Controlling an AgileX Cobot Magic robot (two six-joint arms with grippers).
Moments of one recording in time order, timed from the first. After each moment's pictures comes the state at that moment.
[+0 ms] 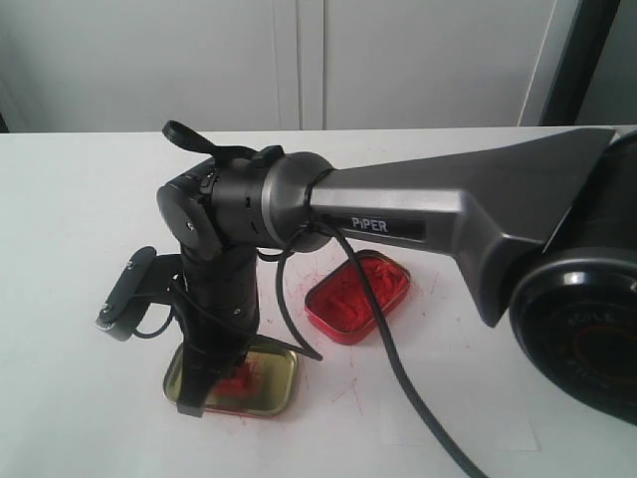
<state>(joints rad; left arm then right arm) 0.01 0.00 0.03 -0.07 0.38 0.13 0.92 2.19 -1.69 0.02 0.98 -0.48</state>
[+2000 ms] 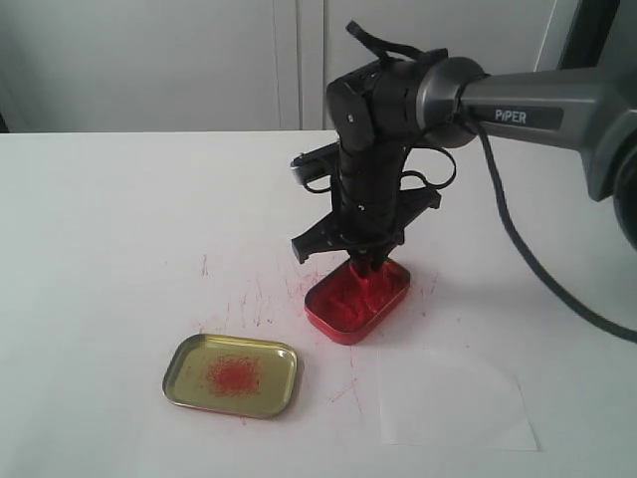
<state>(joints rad) 0.01 0.00 0.03 -0.07 0.38 0.13 0.57 2.14 -1.69 -0.12 1.07 0.18</state>
